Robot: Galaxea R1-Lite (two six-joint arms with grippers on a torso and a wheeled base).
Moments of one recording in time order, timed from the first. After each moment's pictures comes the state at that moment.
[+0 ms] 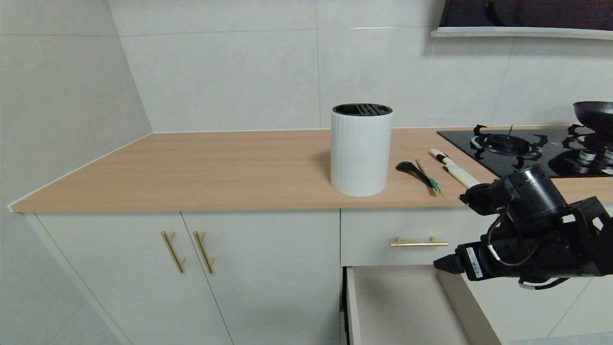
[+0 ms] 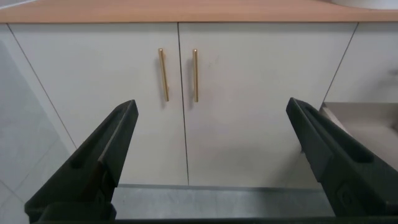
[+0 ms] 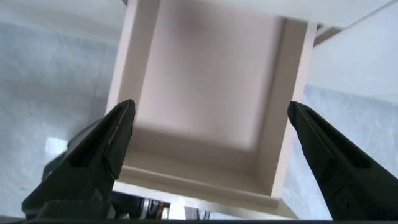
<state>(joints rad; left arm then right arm) 0.00 0.00 0.00 -0.01 0.03 -0.01 0.44 1.63 -0.87 0.11 -0.15 0.20</state>
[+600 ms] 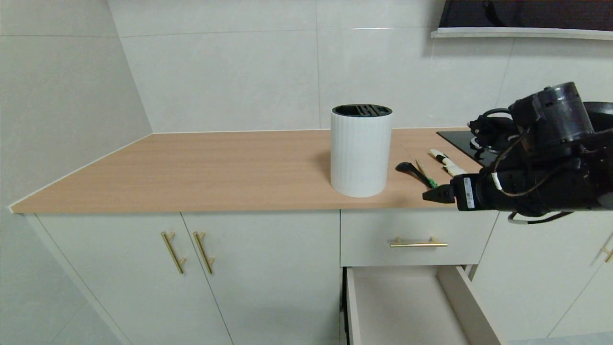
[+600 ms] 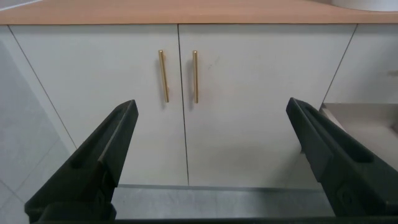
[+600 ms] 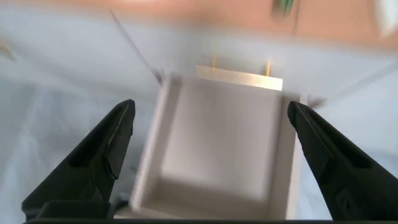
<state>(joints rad) 0.00 0.00 0.00 -0.01 0.03 -0.01 0.46 1.62 -1.22 0.21 -0.17 0.23</state>
